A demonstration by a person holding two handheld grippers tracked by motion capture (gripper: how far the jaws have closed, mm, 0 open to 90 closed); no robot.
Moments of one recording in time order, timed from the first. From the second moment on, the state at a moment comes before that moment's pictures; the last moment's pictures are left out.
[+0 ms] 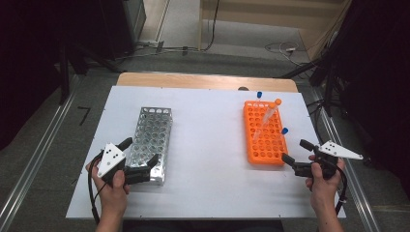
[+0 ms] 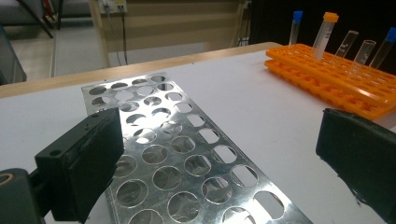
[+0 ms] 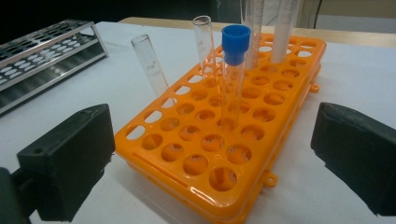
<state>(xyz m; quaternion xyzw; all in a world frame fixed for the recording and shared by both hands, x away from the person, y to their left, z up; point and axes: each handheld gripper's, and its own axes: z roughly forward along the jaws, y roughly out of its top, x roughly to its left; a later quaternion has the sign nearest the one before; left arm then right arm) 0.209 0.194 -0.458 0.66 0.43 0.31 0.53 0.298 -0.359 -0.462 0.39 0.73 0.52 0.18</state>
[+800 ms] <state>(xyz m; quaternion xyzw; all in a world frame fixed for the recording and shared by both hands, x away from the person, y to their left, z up) 0.208 0.190 -0.456 0.66 0.43 0.31 0.54 0.314 -0.280 -0.454 0.40 0.75 0.49 0.18</state>
